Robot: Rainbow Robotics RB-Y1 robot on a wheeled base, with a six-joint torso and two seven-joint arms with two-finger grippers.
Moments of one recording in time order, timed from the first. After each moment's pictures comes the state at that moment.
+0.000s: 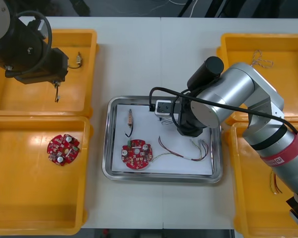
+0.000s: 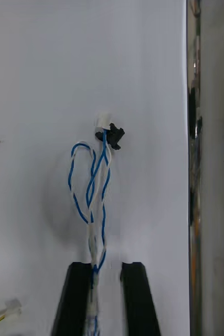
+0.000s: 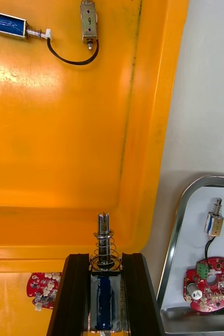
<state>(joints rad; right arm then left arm) -0.62 -0.43 0.51 -1.75 -0.47 1.51 2.27 -0.73 0.63 -0.01 -1.84 0.71 1.91 -1.00</state>
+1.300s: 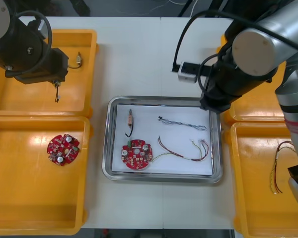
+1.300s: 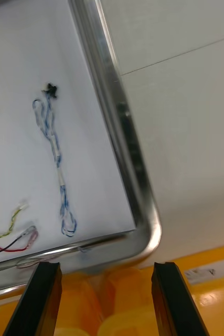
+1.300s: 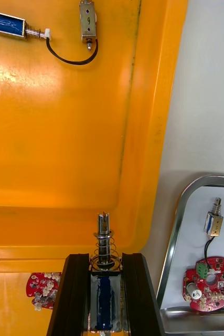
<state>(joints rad) -0.74 -0.43 0.18 -1.88 -0.60 1.92 2.18 -0.73 0.63 -0.01 -1.84 0.71 1.91 -1.00</state>
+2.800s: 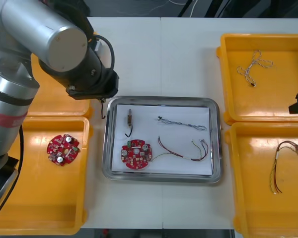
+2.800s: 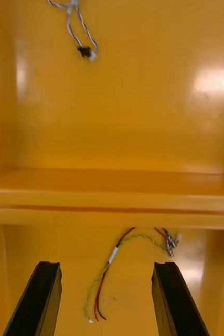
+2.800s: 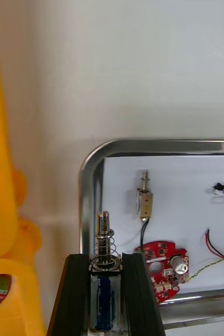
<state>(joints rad) -0.32 -0.70 -0.31 -2.09 -0.70 1.92 1.40 -0.78 0.46 -0.28 -1.85 0.63 1.87 -0.85</state>
